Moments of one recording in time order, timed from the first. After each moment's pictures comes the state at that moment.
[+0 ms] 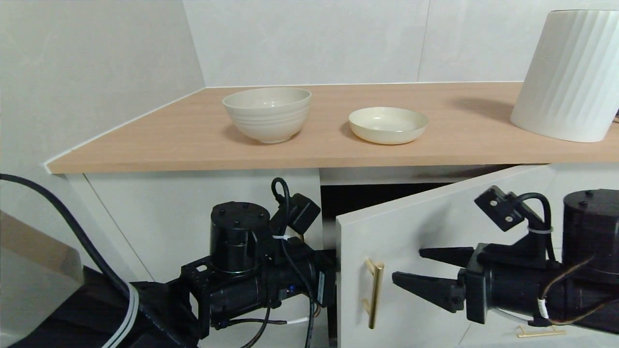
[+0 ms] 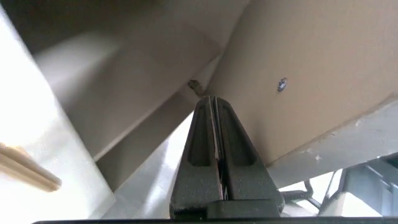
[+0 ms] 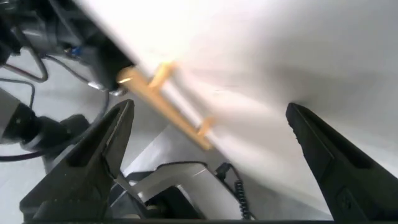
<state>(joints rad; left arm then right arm) -0.77 1.87 -0.64 -0.95 -0.32 -0.21 0.59 1.48 -0.49 -0.71 0.29 0.24</state>
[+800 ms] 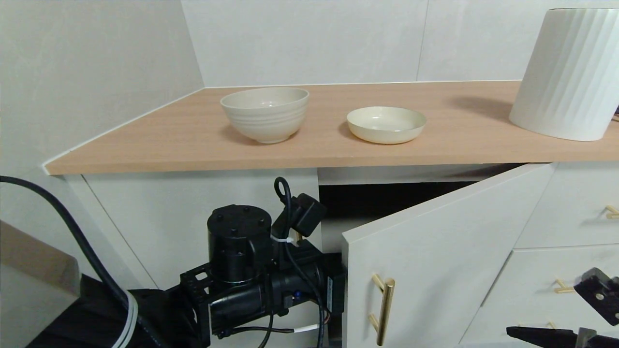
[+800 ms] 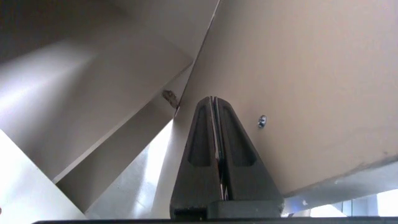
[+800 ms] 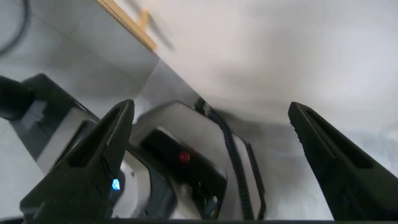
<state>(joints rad) -0.78 1.87 -0.63 -1.01 -0.32 -0.27 0.53 1.09 -0.15 -0.44 0.23 0.26</state>
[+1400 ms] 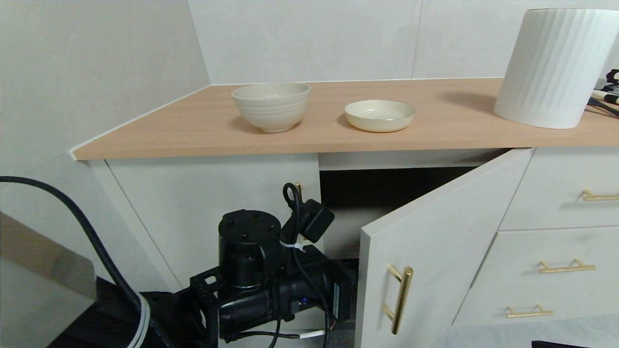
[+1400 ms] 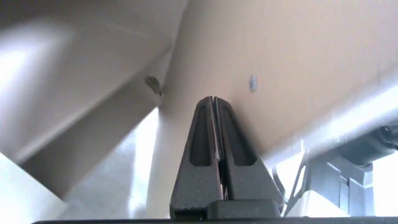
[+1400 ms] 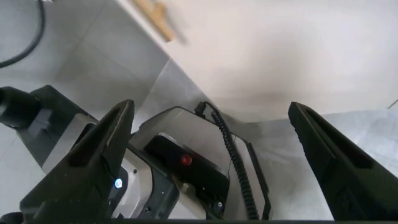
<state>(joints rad) -0.80 1.89 -0.63 -1.02 -0.32 -0.27 0.49 0.94 -0.08 -0.43 0.24 0.29</state>
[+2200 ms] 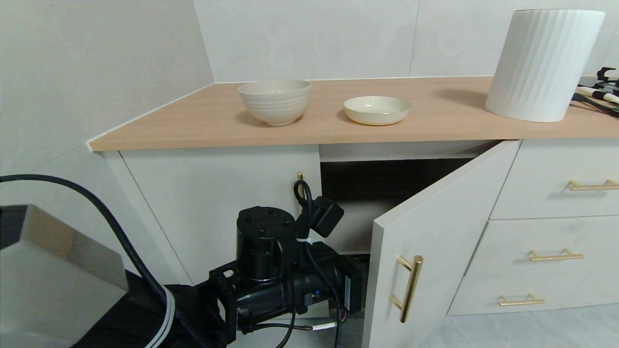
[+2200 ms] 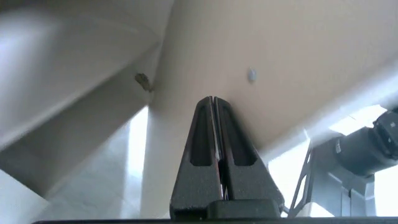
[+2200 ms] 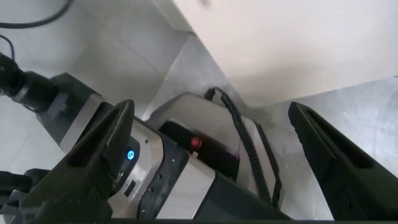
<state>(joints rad) -0.81 1.94 -0.70 -1.01 -0.31 -0.30 0.46 0.57 -0.05 -0.09 0.28 0.34</state>
